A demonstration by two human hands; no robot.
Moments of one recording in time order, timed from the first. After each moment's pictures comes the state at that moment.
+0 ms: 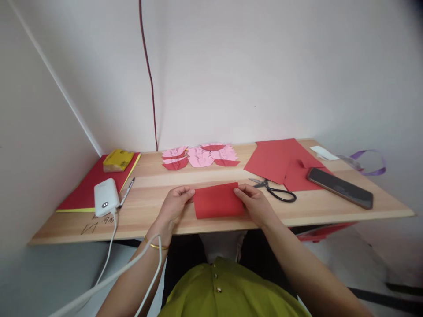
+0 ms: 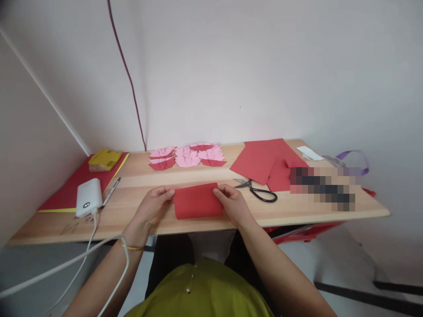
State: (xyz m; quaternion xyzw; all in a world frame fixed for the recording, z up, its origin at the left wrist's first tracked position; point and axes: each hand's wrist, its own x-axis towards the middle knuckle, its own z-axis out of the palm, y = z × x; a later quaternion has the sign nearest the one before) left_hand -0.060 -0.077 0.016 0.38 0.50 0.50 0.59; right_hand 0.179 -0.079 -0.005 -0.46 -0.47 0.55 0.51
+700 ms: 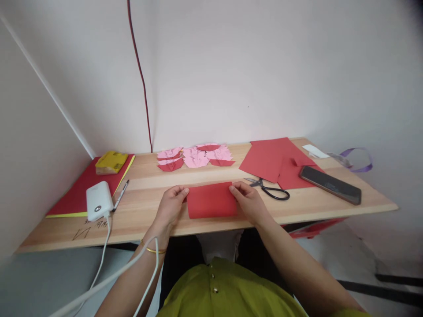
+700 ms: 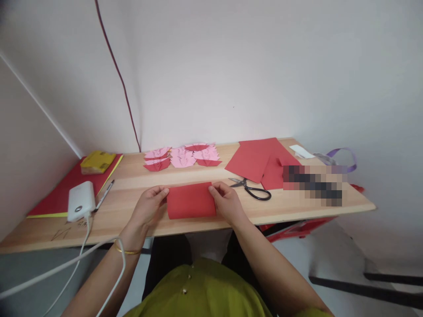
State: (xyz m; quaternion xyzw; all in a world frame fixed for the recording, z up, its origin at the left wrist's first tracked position) left_hand -0.053 -0.077 0.027 0.40 0.52 0.51 0.55; right_hand 0.174 -0.080 0.007 -0.51 -0.52 0.46 0.50
